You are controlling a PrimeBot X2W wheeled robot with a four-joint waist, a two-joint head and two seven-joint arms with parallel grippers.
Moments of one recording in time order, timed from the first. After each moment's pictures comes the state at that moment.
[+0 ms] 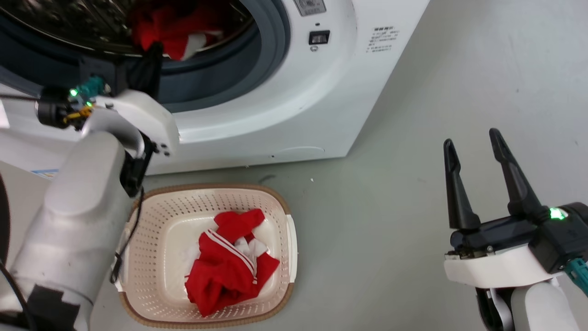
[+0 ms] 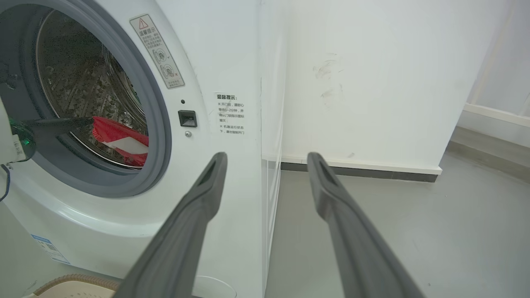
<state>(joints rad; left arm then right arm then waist) -0.96 0.38 -0.53 0.85 -0.50 -0.08 -0.26 -0.14 -0.05 0.08 -0.13 0.05 0.13 -0.26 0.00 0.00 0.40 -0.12</state>
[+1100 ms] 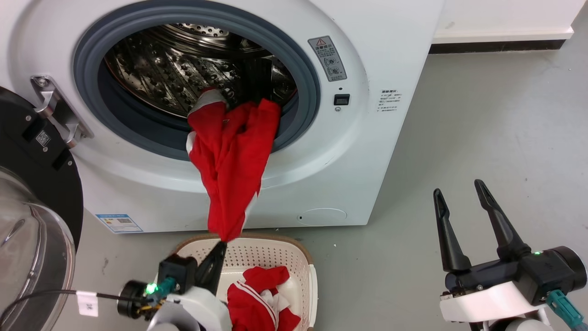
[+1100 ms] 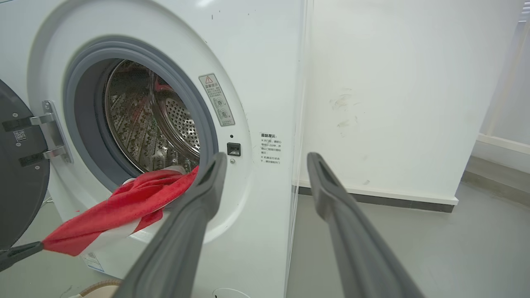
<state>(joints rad) -0.24 0.34 -0.55 0.45 -0.50 0.04 -0.26 0.01 -0.05 0.08 -0.10 0.03 0.13 -0.26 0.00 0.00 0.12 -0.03</state>
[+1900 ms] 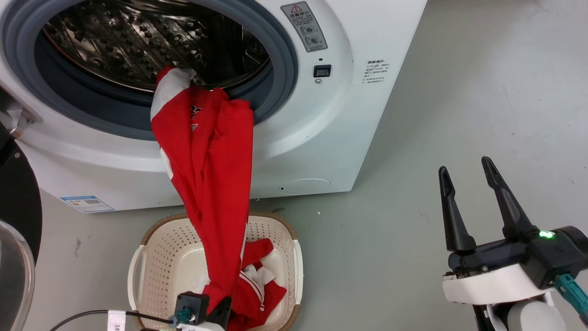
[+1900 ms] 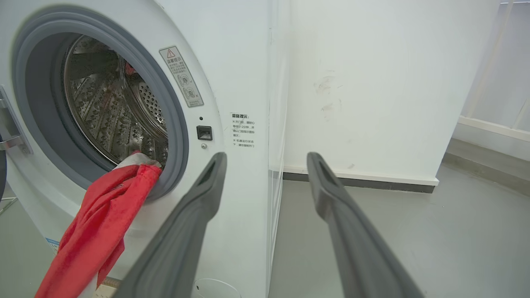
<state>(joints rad) -0.23 0.21 -0.55 0.80 -0.50 -0.05 -0.26 -0.06 -0.05 0.08 -0.10 0.03 0.13 -0.26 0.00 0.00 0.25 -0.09</state>
